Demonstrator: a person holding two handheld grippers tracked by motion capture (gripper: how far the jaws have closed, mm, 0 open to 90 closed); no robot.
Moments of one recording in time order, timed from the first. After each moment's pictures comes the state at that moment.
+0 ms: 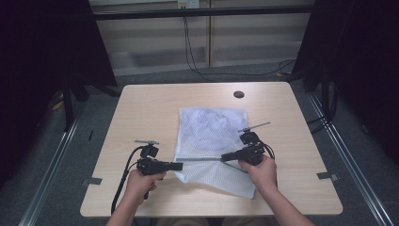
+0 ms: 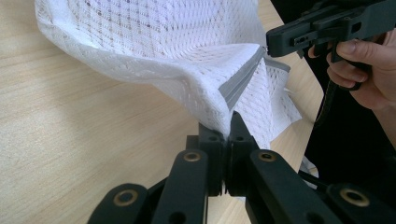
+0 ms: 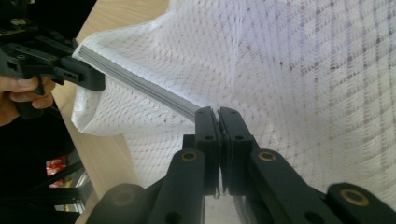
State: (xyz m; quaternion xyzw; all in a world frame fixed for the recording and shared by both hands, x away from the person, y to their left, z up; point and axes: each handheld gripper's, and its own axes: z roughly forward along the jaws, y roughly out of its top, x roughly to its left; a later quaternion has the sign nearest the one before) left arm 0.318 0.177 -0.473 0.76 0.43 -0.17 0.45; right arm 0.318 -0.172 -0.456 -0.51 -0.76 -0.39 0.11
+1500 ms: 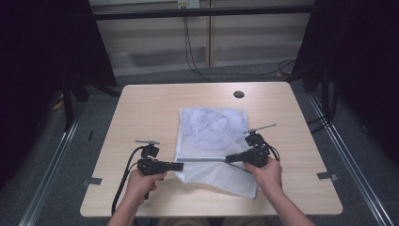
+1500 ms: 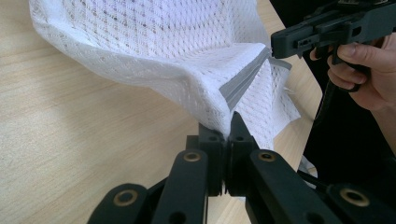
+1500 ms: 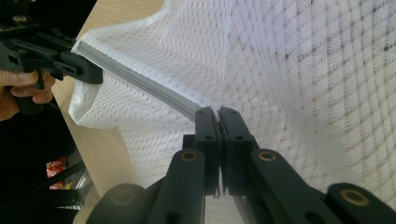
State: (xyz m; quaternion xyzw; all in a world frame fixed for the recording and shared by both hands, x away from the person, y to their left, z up) left arm 0.318 0.176 -0.472 0.76 0.43 -0.17 0.45; right arm 0.311 -0.185 -0.457 -0.51 -0.75 -0.39 0.11
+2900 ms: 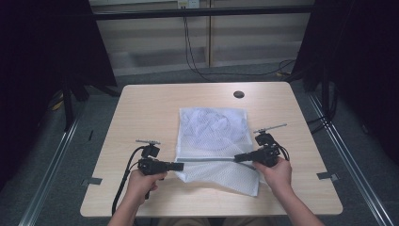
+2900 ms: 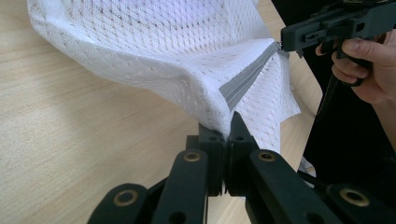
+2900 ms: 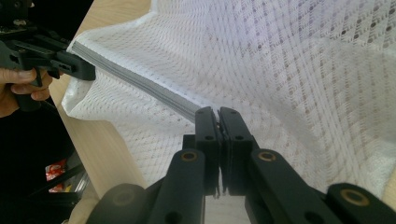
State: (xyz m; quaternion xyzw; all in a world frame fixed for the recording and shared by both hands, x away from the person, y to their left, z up) left arm 0.319 0.175 -0.474 0.76 0.43 -0.18 0.45; right arm 0.308 -0.212 -0.456 -0.52 -0.75 -0.40 0.10
